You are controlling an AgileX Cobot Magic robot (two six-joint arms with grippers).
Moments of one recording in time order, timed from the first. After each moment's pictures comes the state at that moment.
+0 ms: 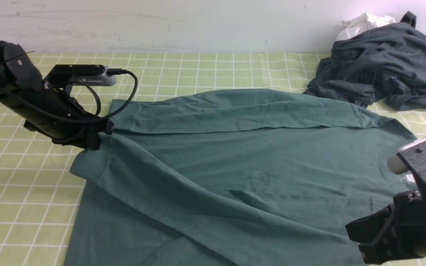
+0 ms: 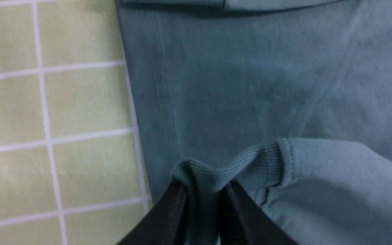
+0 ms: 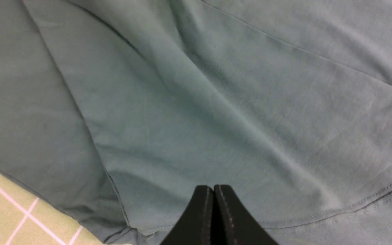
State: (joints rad) right arm 0.29 1.11 -0.58 0.58 0.66 -0.57; left arm 0.00 1.90 -1.37 -0.29 0.76 0.29
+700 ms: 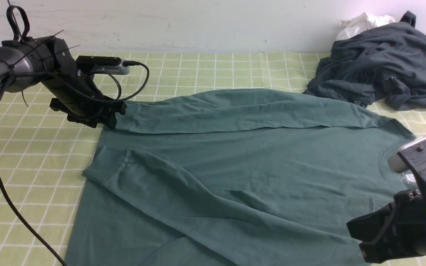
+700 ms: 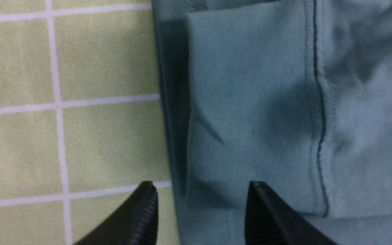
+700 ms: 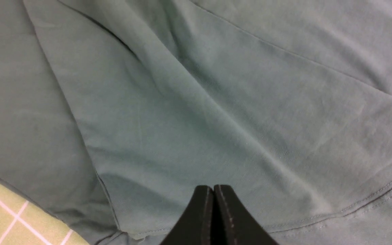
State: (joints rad) right arm 0.29 1.11 -0.58 0.56 0.65 -0.57; left arm 0.00 2.25 -1.79 -0.20 0.78 0.18
